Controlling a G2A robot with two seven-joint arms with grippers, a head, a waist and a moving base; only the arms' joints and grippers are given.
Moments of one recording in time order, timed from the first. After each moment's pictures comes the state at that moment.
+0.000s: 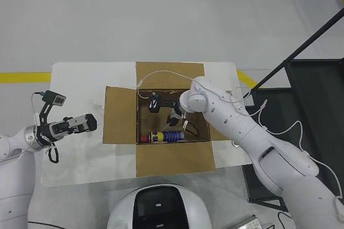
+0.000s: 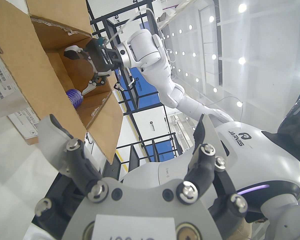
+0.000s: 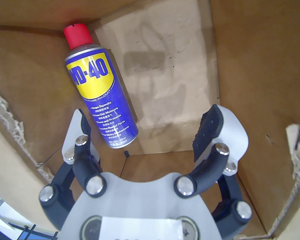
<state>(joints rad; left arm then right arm) 1.19 -1.11 -1.68 -1.41 -0.46 -0.32 -1.50 -0.50 -1.33 0.57 -0.97 -0.77 -0.68 1.03</state>
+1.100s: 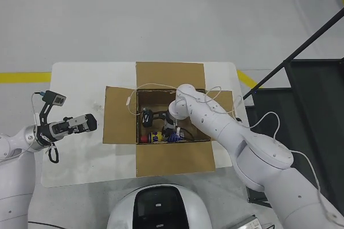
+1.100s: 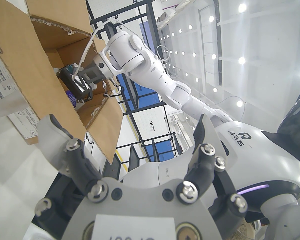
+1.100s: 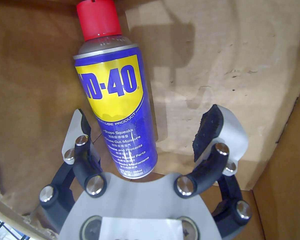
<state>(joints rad) 1.19 -1.11 -1.68 -1.41 -0.46 -0.32 -1.50 -0.41 -1.54 0.37 -0.57 -0.74 -0.88 0.91</state>
